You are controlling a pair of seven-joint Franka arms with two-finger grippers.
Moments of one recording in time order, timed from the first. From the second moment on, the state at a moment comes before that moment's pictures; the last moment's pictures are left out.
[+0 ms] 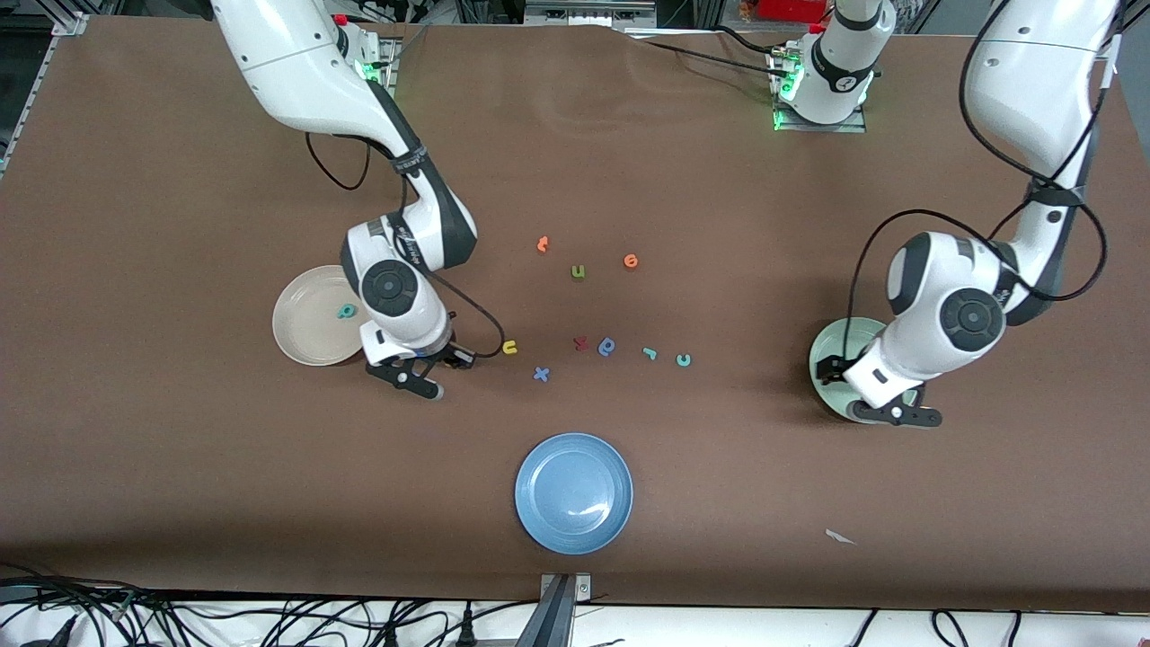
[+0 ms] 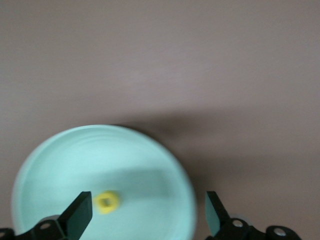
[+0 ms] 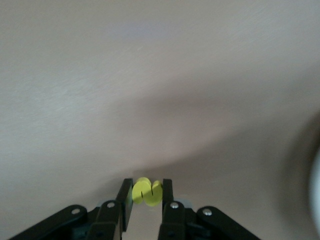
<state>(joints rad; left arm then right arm) 0.01 0.57 -0.16 -1.75 0.12 2.30 -0.15 0.53 0.68 -0.11 -1.67 0.03 2.32 0.76</state>
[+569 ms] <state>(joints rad) -0.25 0.69 -0.16 -1.63 0.10 2.30 -0.49 0.51 0.45 -0.33 -1.97 0.05 2.27 0.32</state>
